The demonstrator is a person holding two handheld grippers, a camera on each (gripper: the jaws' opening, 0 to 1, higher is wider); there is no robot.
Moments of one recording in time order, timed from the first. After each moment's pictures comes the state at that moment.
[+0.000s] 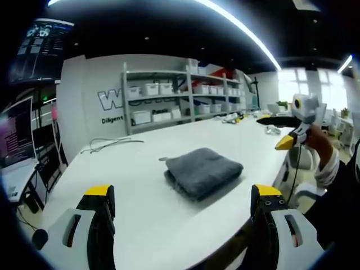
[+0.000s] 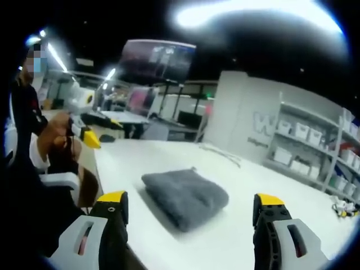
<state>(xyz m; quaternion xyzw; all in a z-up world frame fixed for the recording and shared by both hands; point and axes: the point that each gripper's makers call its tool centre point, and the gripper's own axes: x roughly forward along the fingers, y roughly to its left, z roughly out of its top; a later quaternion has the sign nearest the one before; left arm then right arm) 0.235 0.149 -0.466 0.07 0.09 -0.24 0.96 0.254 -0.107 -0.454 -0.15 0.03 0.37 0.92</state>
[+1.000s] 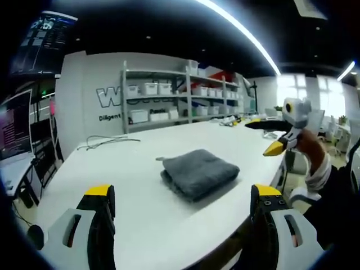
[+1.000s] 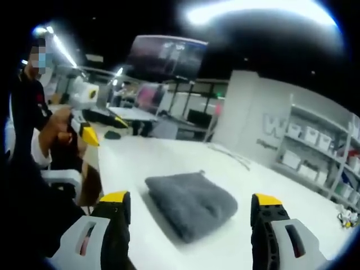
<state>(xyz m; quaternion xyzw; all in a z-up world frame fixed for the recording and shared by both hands) 0.234 0.148 -0.467 0.05 0.10 -0.25 0.96 0.268 -0.078 -0.458 -0.16 0.03 0.40 0.90</state>
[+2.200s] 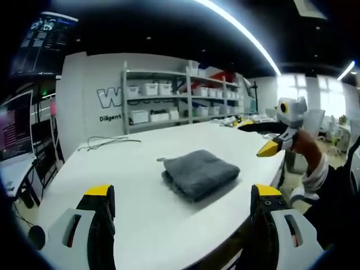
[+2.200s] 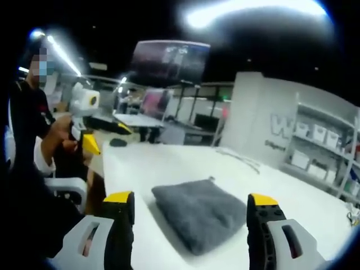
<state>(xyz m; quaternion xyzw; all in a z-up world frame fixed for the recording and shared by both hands) 0.232 0.151 -0.463 0.05 0.09 -0.25 0.96 0.272 -0.053 -0.457 -0.15 0.03 0.43 0.89</state>
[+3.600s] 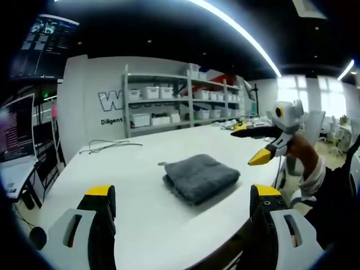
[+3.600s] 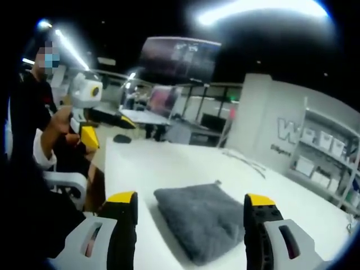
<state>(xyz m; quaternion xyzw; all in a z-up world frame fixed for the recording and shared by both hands) 0.230 0.149 -0.456 0.05 0.08 -0.24 0.97 0.278 -0.031 -0.461 -0.17 0.02 0.45 0.88</state>
